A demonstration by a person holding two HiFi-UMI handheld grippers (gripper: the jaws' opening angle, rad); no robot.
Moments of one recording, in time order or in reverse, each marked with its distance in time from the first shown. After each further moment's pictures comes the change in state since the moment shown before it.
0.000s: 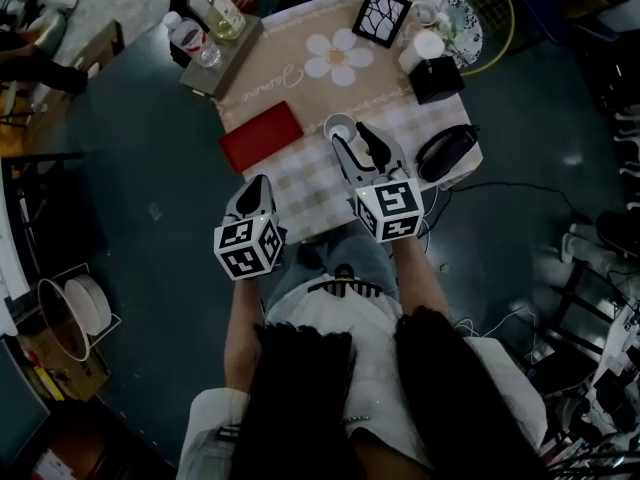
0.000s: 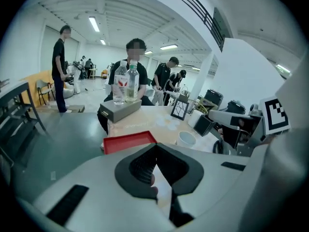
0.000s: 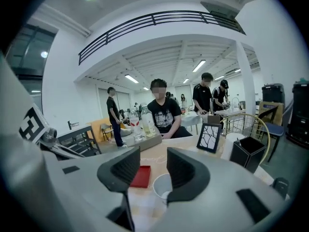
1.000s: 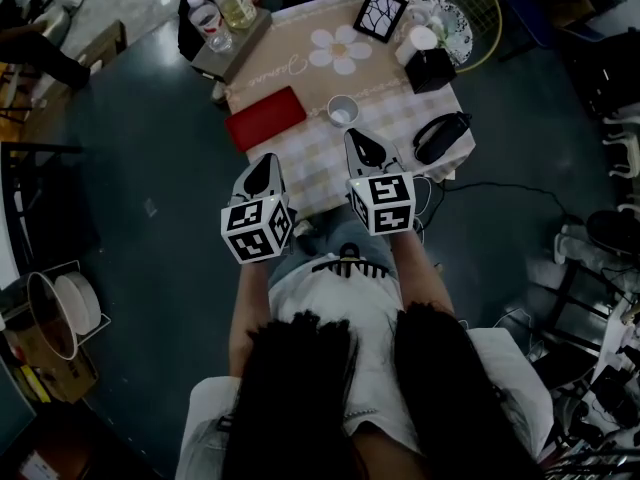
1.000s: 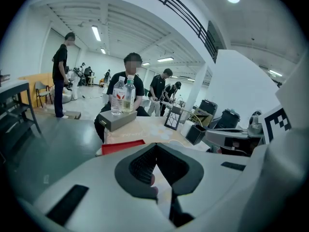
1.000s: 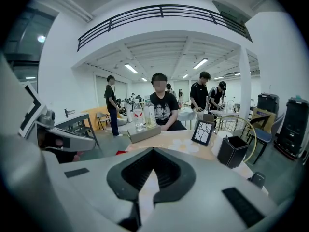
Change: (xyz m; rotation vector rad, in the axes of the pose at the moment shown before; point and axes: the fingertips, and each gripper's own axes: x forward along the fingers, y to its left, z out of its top) left arm -0.045 -0.022 0.013 -0.002 -0.136 -0.051; right arm -0.044 0.038 -0.014 -0.071 0.111 -0.078
